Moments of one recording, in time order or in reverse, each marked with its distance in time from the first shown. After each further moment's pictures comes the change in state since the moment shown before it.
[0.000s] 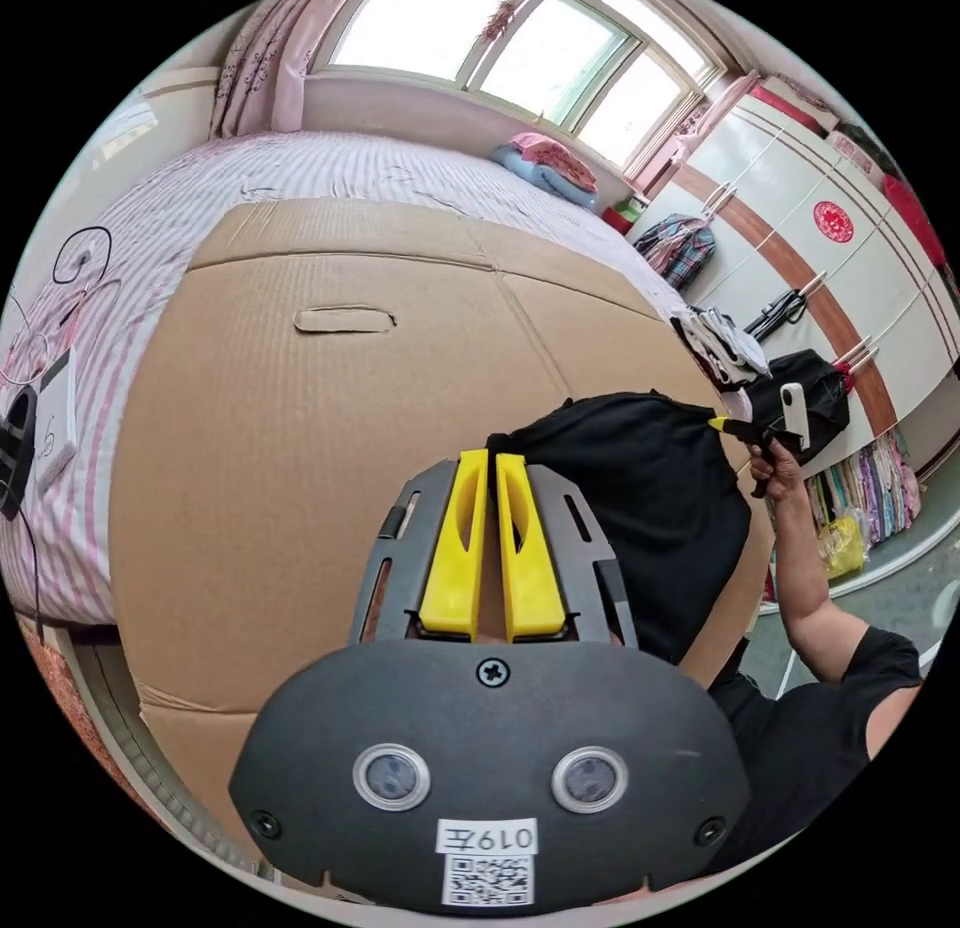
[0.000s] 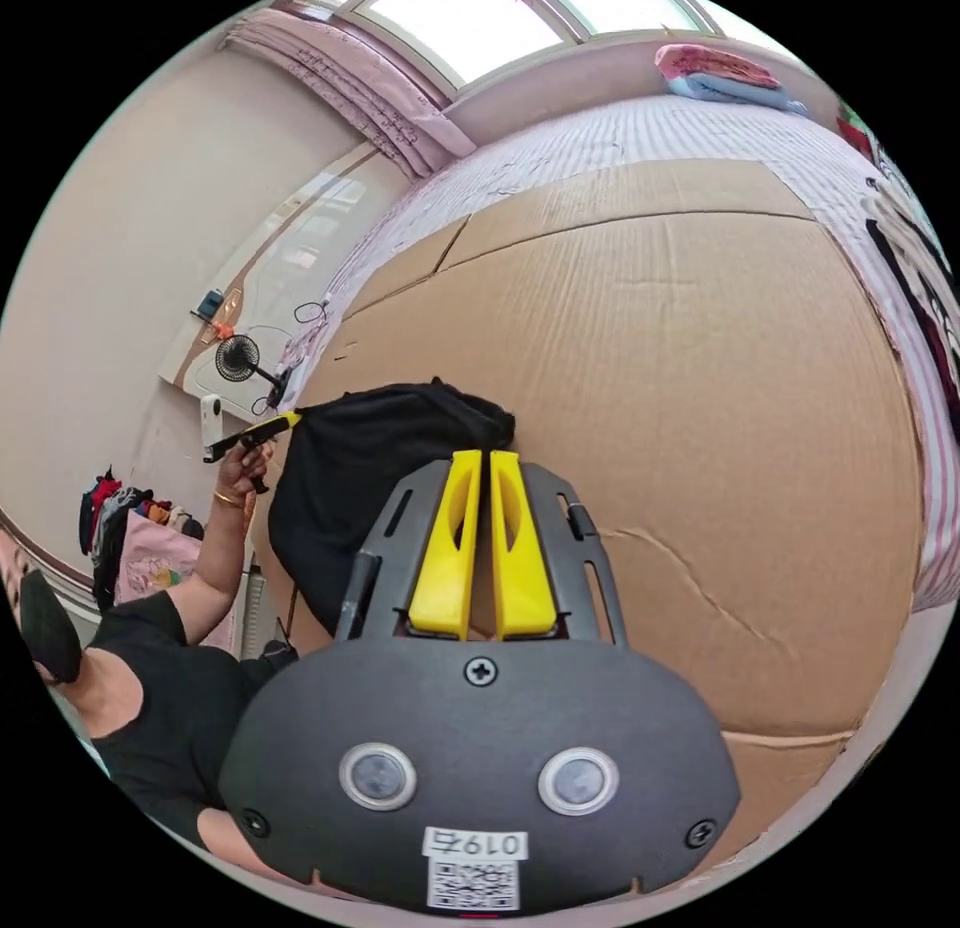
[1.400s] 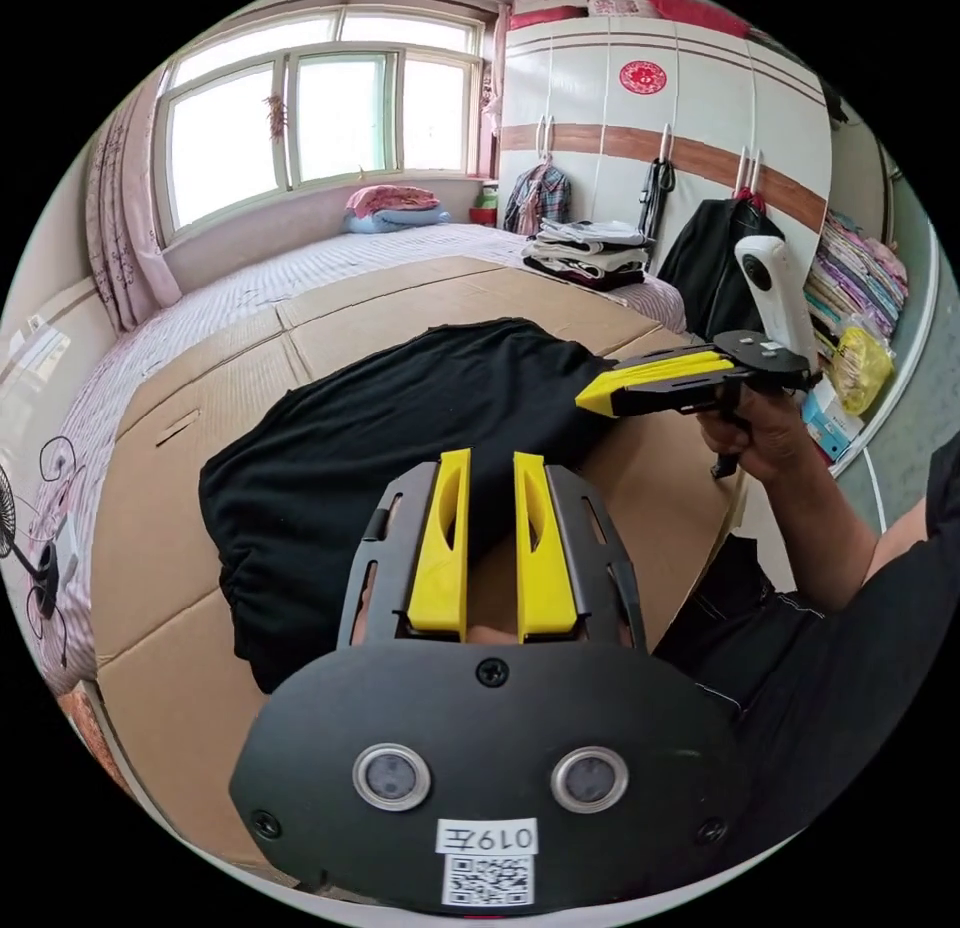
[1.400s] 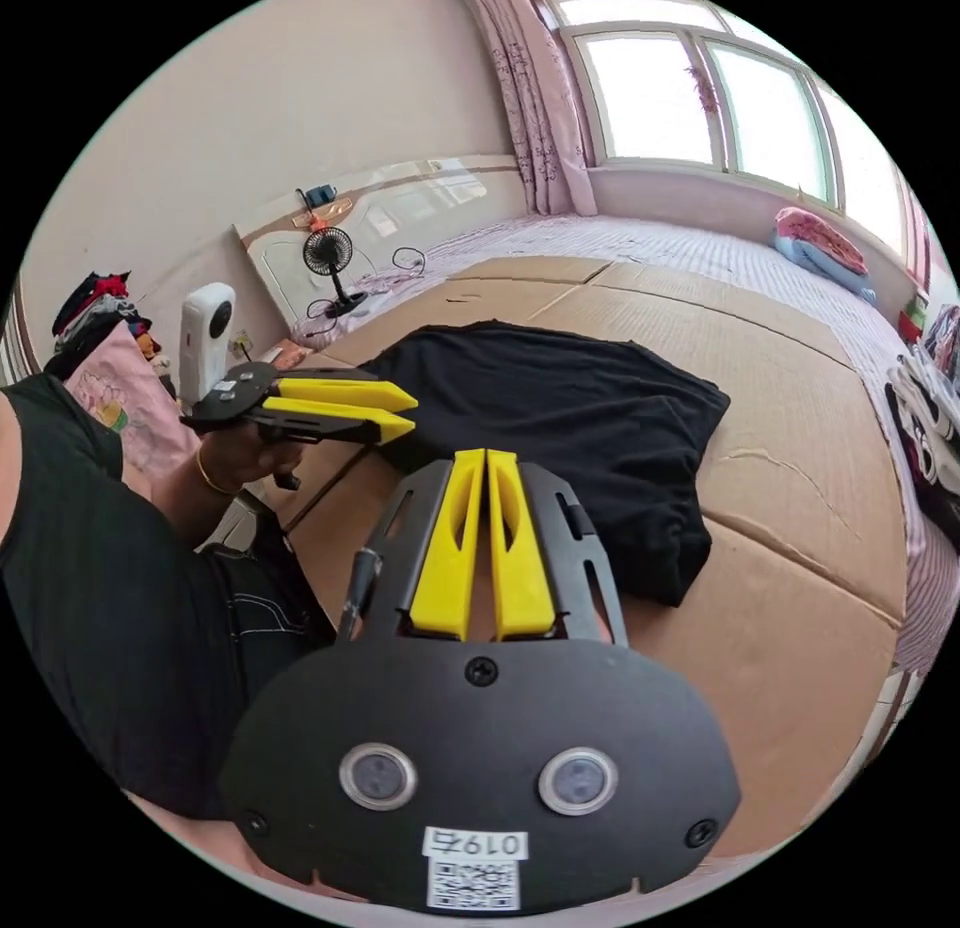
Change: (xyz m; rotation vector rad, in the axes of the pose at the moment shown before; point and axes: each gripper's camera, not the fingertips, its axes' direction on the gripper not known) left arm 0.470 0.220 0.002 0.152 -0.092 0.460; right arm -0.433 0.246 0.002 0.186 0.193 -0.457
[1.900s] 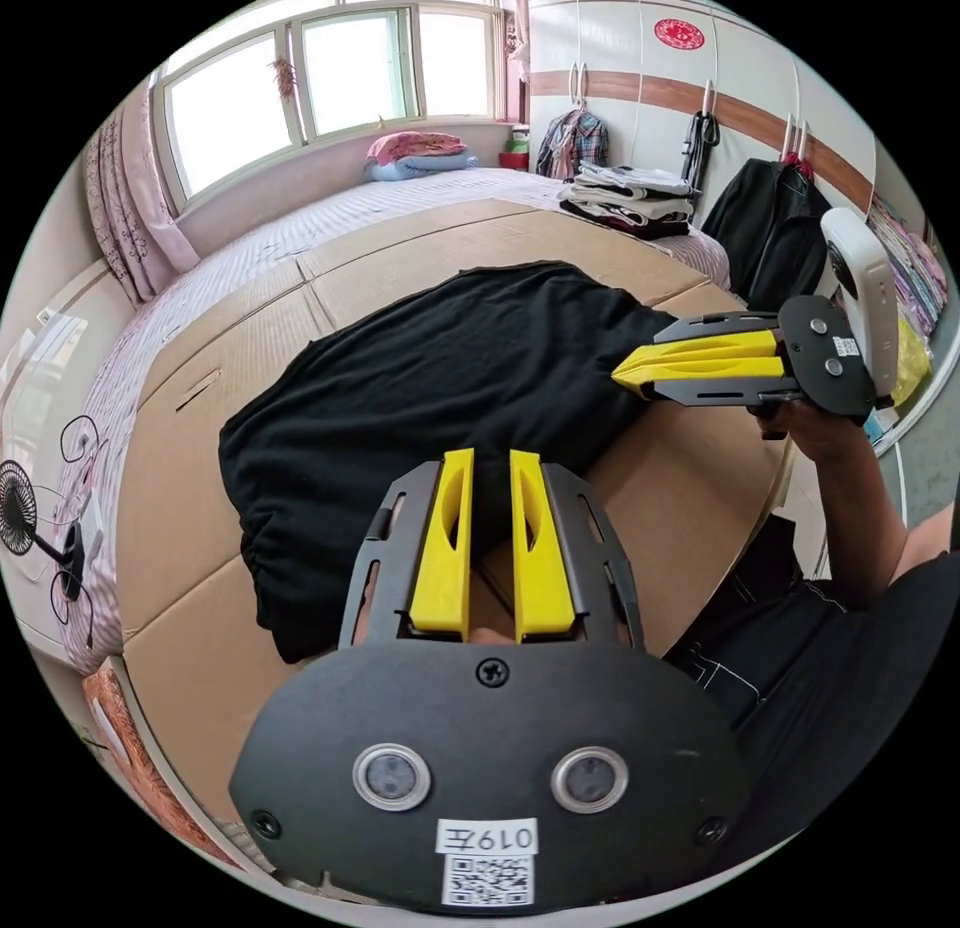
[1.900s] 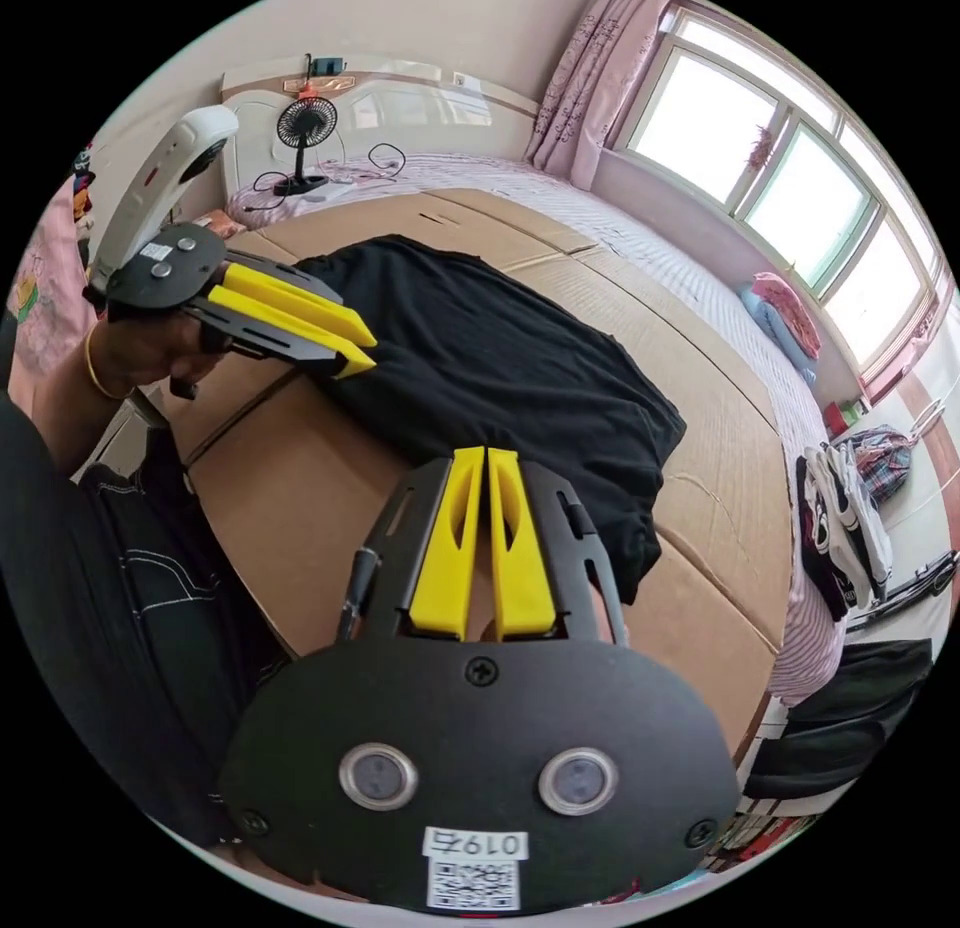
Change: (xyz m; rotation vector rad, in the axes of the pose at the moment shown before) left arm 0.089 -0.017 0.020 -0.174 -0.089 -0.013; right arm -0.191 -0.052 0.039 -0.201 0.327 -0.230
